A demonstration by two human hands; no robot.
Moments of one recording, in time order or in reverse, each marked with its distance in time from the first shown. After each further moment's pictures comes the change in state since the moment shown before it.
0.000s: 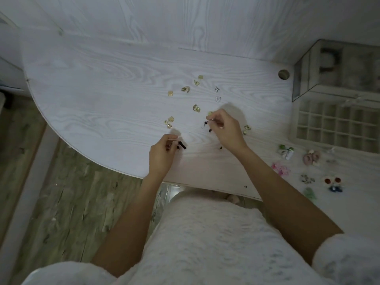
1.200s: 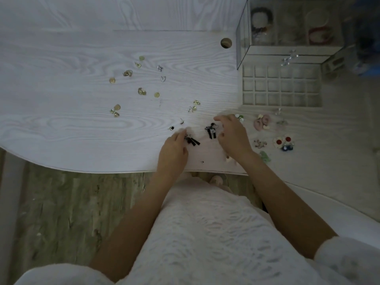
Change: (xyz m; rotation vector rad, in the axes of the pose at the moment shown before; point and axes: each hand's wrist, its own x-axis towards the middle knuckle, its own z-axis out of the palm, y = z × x) left_hand -0.074 0.068 0.117 0.440 -0.277 0.354; right_hand -0.087 0.081 -0.107 -0.501 0.059 0.088
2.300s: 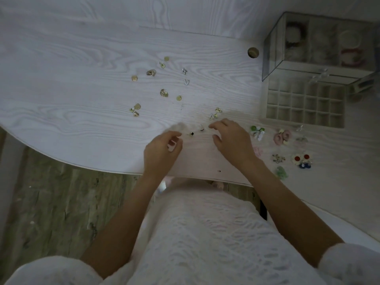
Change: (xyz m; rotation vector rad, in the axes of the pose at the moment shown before) left_hand 0.002 -0.057 -0.048 -0.237 0.272 -0.089; right_hand 0.010 -0.061 0.010 -0.212 0.028 -0.278
